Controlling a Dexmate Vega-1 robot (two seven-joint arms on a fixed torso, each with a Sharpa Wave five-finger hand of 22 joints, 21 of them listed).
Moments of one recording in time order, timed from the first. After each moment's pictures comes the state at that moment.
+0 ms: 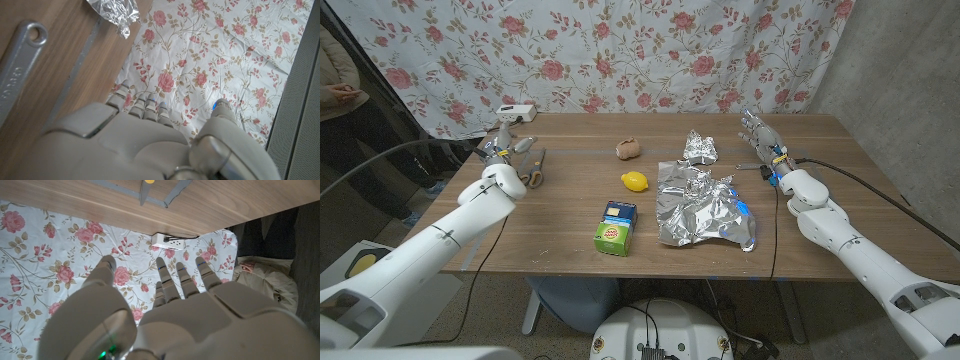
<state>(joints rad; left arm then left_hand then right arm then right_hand) 0.85 0.83 0.41 -1.74 0.02 0.70 0.57 0.60 -0.01 0.53 -0.17 0.20 0.03 -0.05 0.19 0.19 0.44 -0.13 0.30 0.29 0.23 -0.03 0.21 0.19 0.18 0.19 0.21 0.18 -0.77 -0.56 -0.38 -1.21 0.53 0.41 0.06 0.33 0.05 0.21 -0.14 0.18 -0.02 0.03 0.20 0.19 0.04 0.06 0.21 0.21 -0.05 0.00 0.21 0.22 0.10 0.14 0.19 0.17</state>
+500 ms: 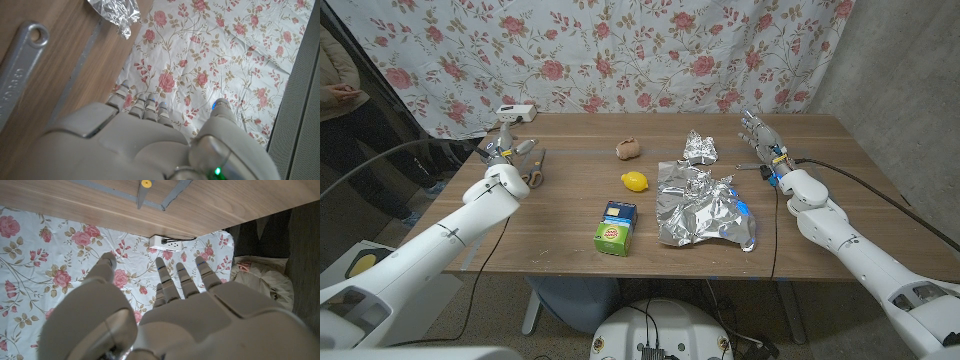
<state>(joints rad) 0.84 0.82 0.42 -1.73 0.03 0.73 0.57 0.65 -0.01 0.53 -0.17 0.20 0.00 -0.04 0.19 0.19 0.44 -0.14 0.29 0.30 0.23 -0.04 0.21 0.19 0.18 0.18 0.21 0.18 -0.77 -0.55 -0.38 -1.19 0.54 0.41 0.07 0.33 0.05 0.21 -0.14 0.18 -0.02 0.03 0.20 0.19 0.04 0.06 0.21 0.21 -0.05 0.00 0.21 0.22 0.10 0.14 0.19 0.17</state>
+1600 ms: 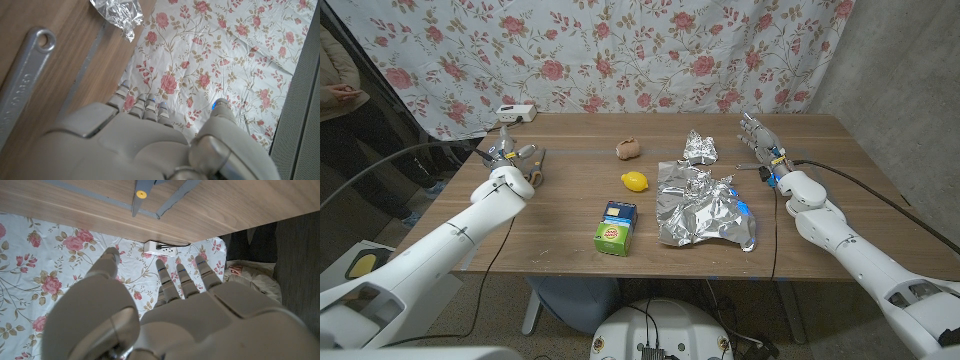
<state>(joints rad) 0.80 0.77 0.44 -1.68 0.01 0.77 0.60 0.74 0.00 0.50 -0.16 0.20 -0.06 -0.01 0.19 0.19 0.39 -0.12 0.27 0.32 0.21 -0.03 0.21 0.19 0.19 0.18 0.21 0.18 -0.75 -0.54 -0.39 -1.15 0.54 0.42 0.08 0.33 0.05 0.21 -0.14 0.18 -0.02 0.03 0.20 0.19 0.04 0.06 0.21 0.21 -0.05 0.00 0.21 0.22 0.10 0.14 0.19 0.17</state>
